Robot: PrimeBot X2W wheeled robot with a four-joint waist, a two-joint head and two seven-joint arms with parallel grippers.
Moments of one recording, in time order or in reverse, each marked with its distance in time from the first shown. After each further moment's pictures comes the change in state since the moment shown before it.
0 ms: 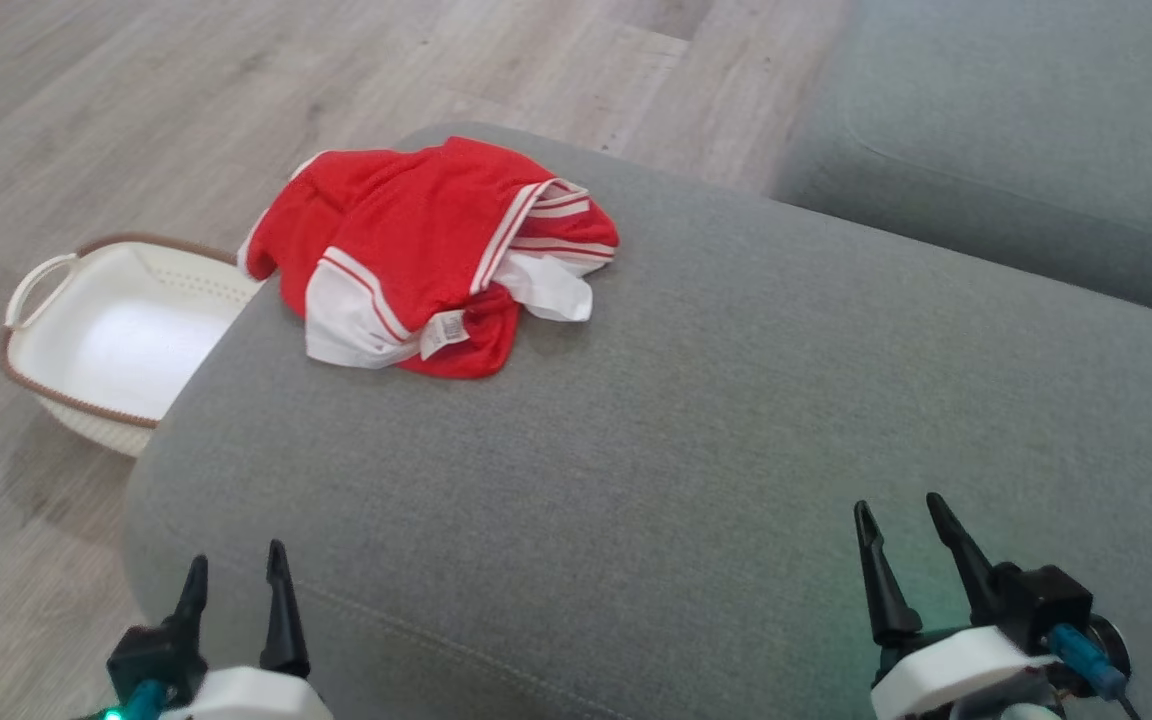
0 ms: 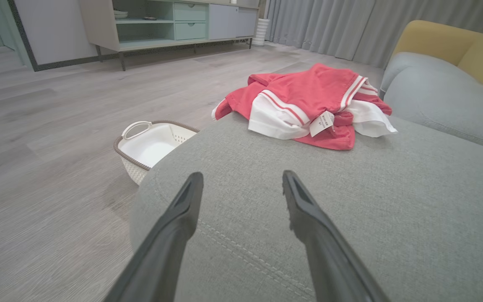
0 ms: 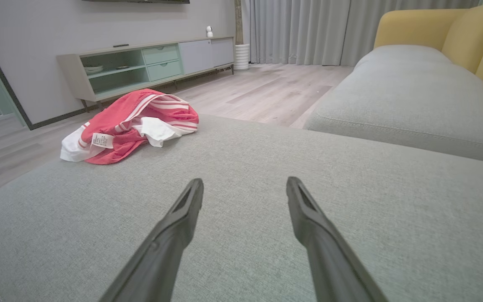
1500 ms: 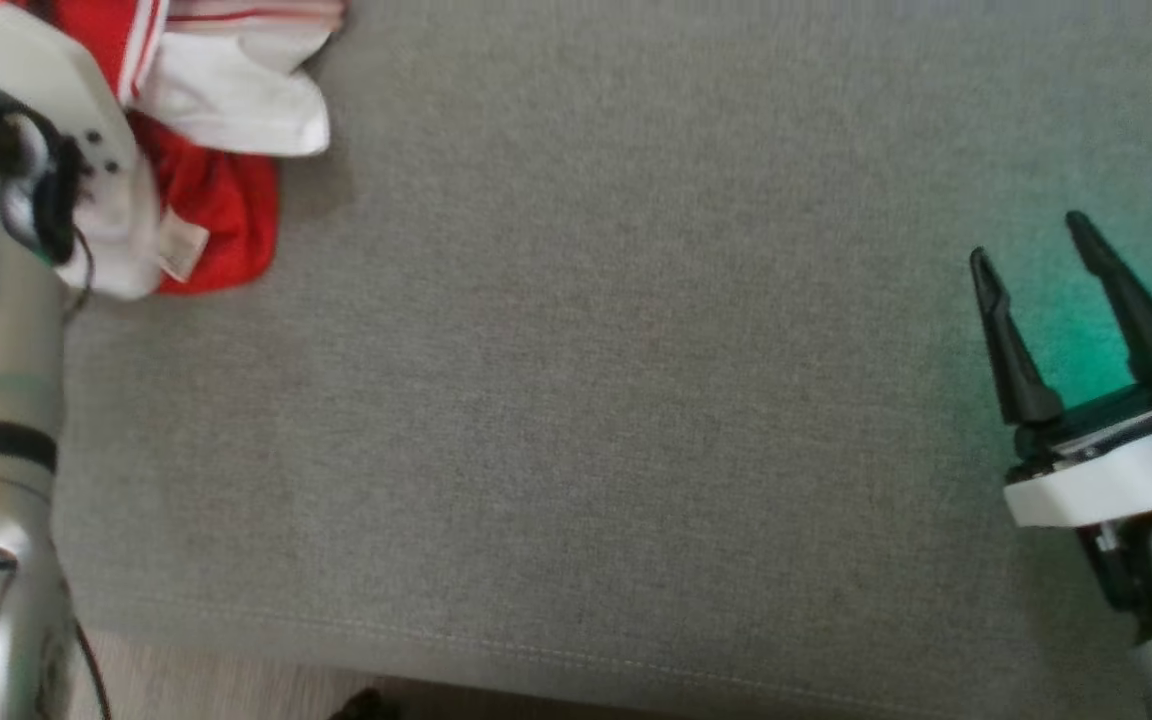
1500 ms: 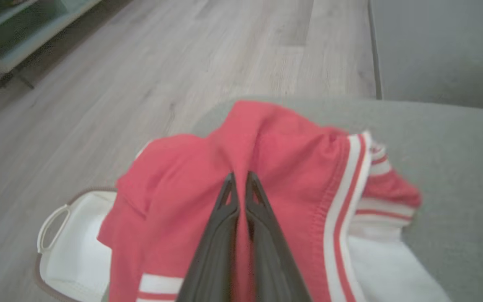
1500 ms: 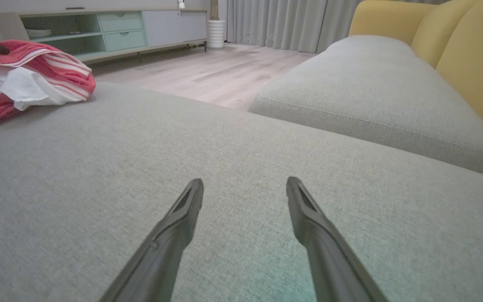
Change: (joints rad) left arm -1.184 0.192 -0.027 0.774 -0.031 -0.112 0.307; right arm -0.197 -0.331 0.052 -0.394 0.036 0.000 0.097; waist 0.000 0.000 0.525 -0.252
